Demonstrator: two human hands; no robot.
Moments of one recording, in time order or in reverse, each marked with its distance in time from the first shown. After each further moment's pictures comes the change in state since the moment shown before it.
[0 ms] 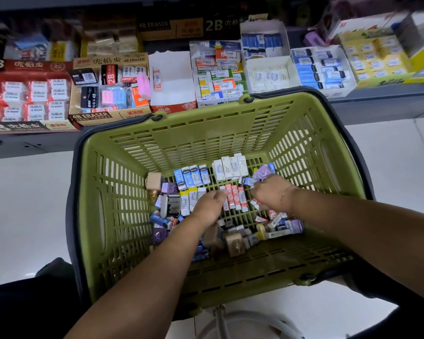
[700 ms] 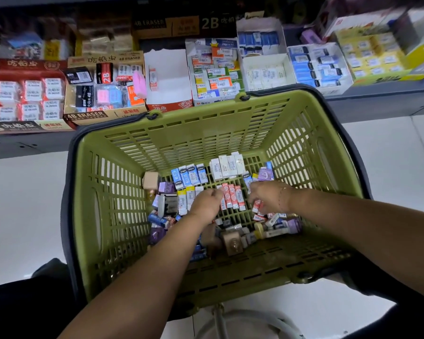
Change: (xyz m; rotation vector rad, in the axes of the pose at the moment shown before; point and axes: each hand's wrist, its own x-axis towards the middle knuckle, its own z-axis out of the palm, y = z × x) left_hand 0.002 0.002 0.002 0.046 0.037 -0.015; right_hand -0.011 -0.001 0.004 0.591 -0.096 0.107
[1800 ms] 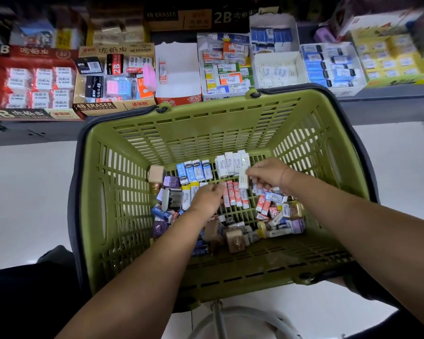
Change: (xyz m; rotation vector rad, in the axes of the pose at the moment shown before) left_hand -0.002 -0.001 -0.004 -0.158 0.066 -0.009; right_hand 0.008 -0.011 -0.035 1.108 0.276 0.339
